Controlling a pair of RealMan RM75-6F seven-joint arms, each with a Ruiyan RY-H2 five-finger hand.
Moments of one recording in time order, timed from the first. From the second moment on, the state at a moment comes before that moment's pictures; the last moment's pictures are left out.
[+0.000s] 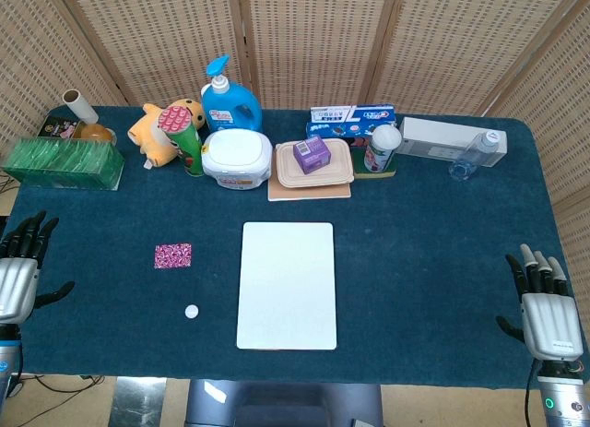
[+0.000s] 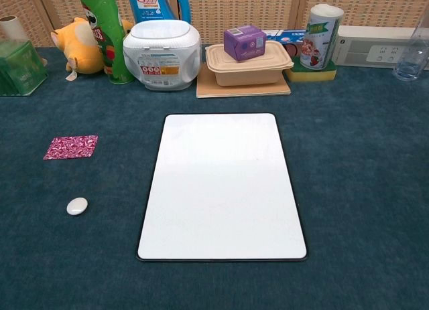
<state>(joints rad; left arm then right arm) -0.17 -1.20 -0.07 -1.53 1.44 1.49 0.09 0.06 -1.20 0.07 -1.60 -1.47 1.54 -0.29</state>
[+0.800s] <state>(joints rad) -0.32 -1.19 -0.09 -1.60 1.26 1.11 0.08 0.04 -1.17 0.07 -1.60 -1.53 1.57 -0.19</state>
